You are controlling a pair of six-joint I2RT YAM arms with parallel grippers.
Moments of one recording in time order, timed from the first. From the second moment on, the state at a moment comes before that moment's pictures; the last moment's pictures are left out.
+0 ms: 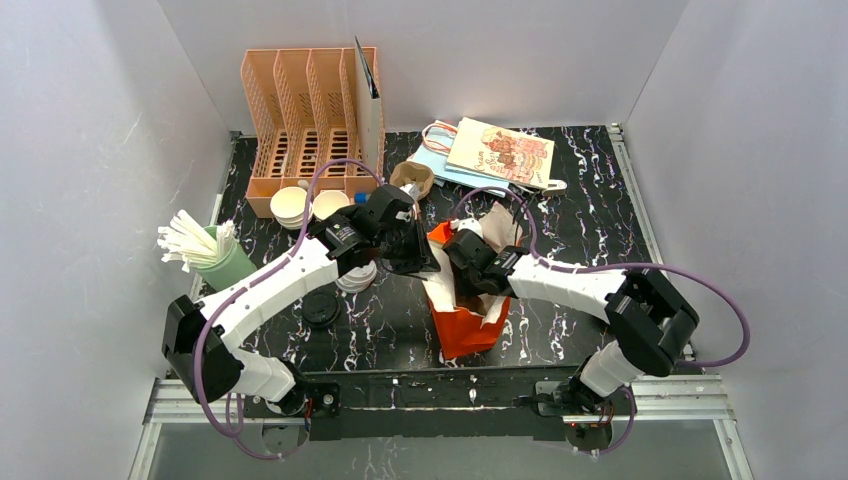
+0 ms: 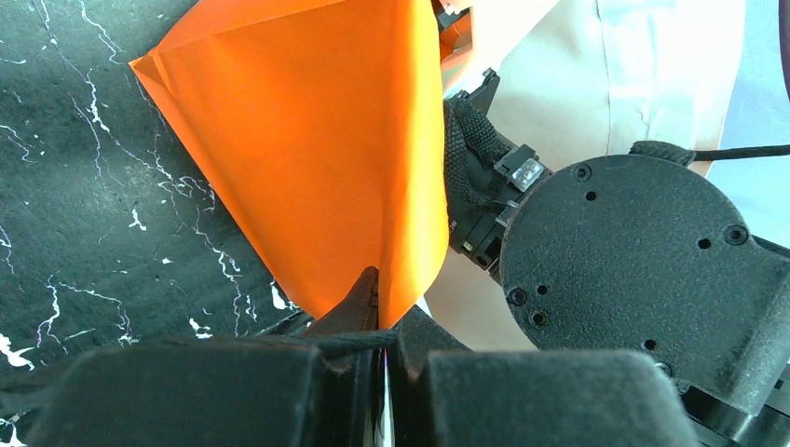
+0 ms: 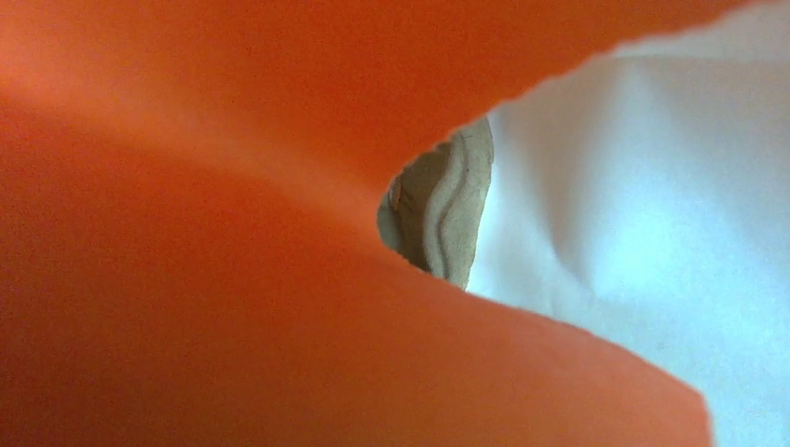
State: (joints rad) left arm -0.81 1.37 1.22 -0.67 0.17 -0.86; right arm 0.91 1.53 0.91 -0.42 0.25 0.53
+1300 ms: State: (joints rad) left arm -0.80 1.72 1.71 -0.85 0.19 -0.81; right arm 0.91 1.26 1.59 -0.82 0.41 0.35
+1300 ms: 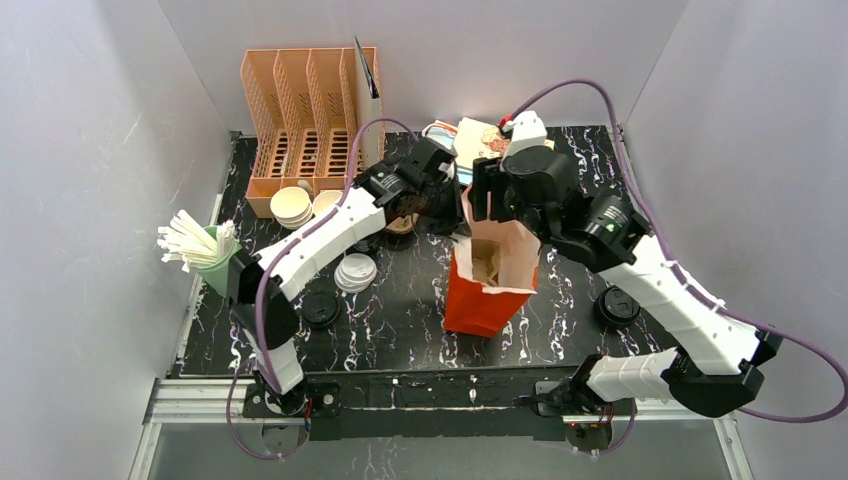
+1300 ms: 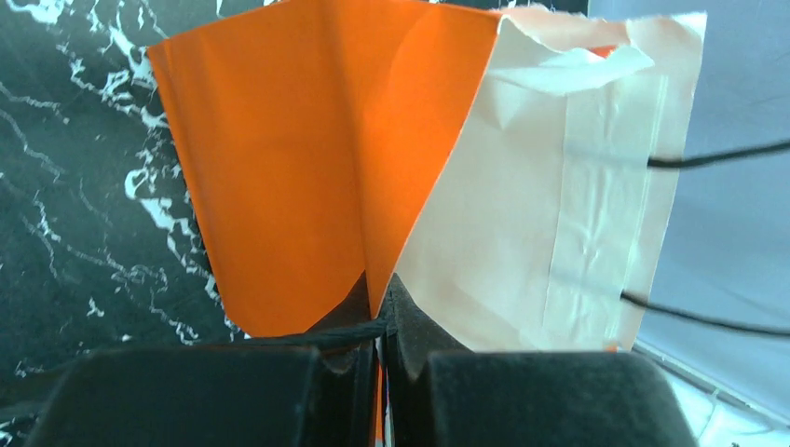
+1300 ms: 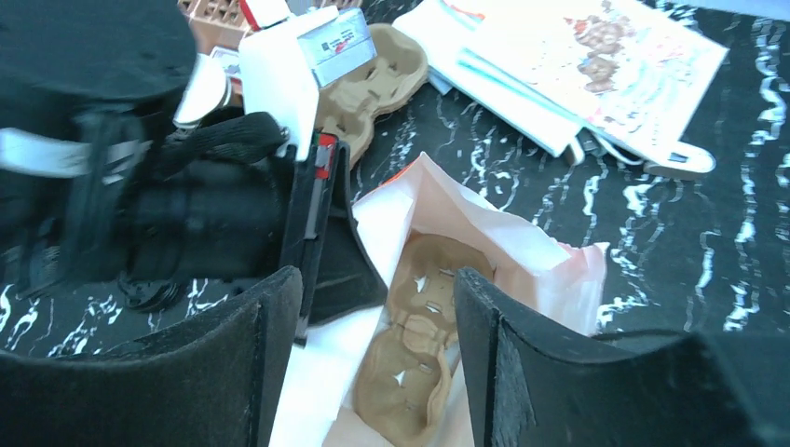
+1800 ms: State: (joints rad) left arm -0.74 2.08 2.05 -0.67 0.33 -0.89; right arm 0.91 1.23 1.76 -1.00 0.62 0.33
